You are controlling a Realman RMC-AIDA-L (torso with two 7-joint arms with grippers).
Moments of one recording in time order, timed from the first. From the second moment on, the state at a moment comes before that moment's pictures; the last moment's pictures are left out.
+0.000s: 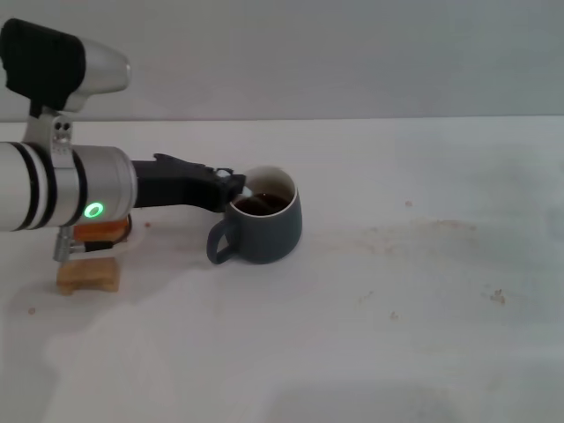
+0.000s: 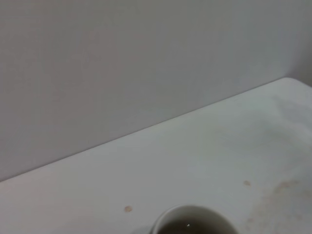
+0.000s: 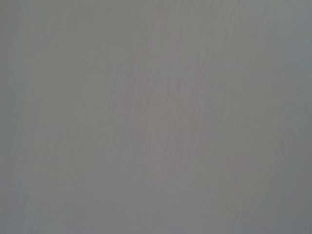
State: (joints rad) left arm -0.30 -2.06 -1.62 -1.47 2.22 -0.98 0.61; right arm 0.54 2.04 1.68 0.34 -2.71 -0.75 -0.26
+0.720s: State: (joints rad) left arm -0.39 -2.06 -1.60 -1.35 2.21 -0.85 0.64; right arm 0.53 2.05 1.68 0.34 -2.71 -0.76 -0.26
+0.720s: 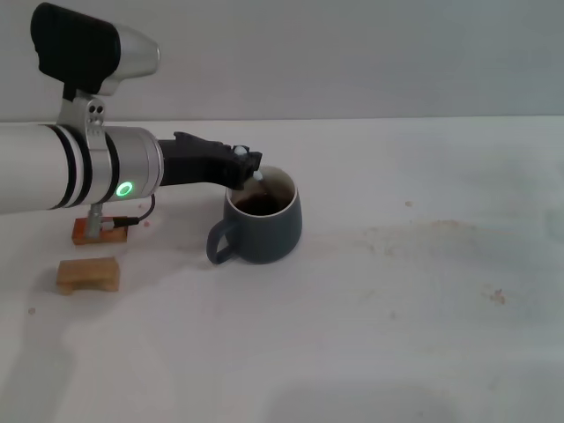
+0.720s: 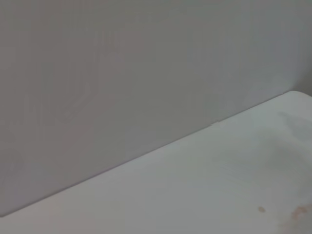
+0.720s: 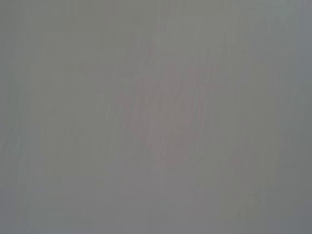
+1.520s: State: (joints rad) left arm -0.31 -2.06 -1.63 -1.43 2.23 -0.96 0.63; right arm 0.54 2.05 1.68 0.35 -2.73 -0.76 -0.26
